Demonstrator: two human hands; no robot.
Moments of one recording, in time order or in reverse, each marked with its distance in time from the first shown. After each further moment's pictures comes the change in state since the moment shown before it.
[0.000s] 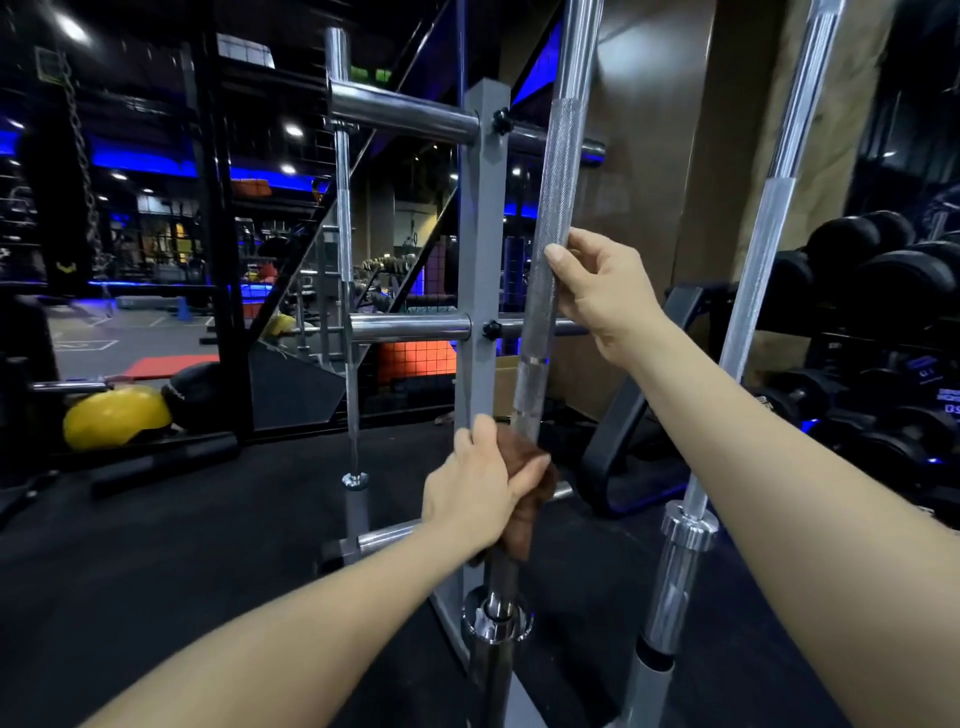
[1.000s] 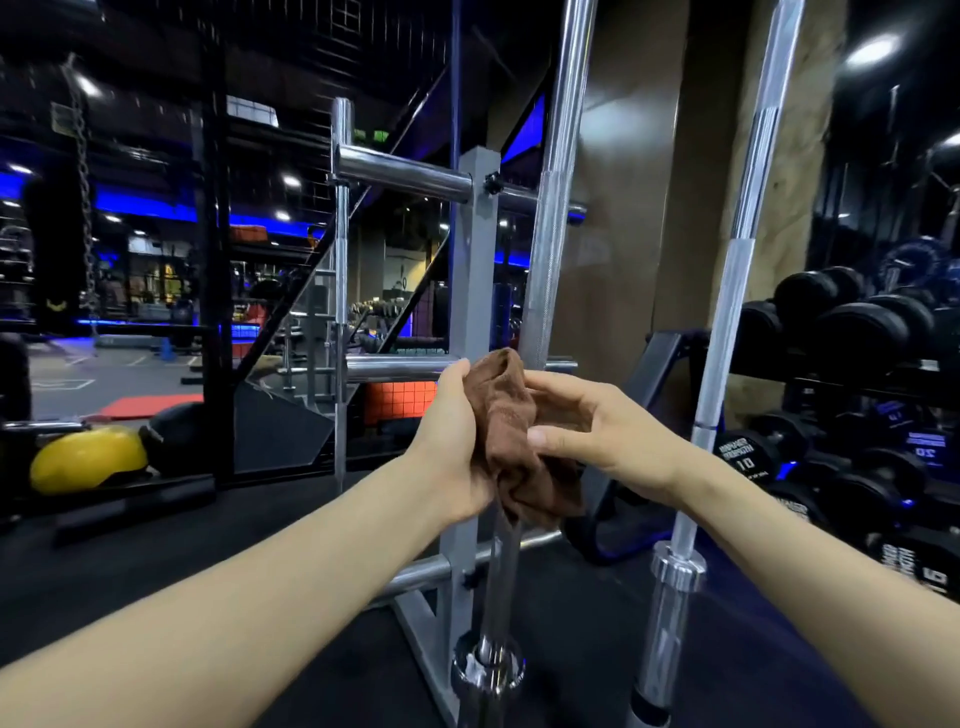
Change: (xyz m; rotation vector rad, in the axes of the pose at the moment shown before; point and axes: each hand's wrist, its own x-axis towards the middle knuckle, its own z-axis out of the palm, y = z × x) left_hand 0.020 0.031 -0.080 -1.619 -0.453 -0.351; right_hand -0.091 -0.017 -0.016 -0.167 -0.525 0.036
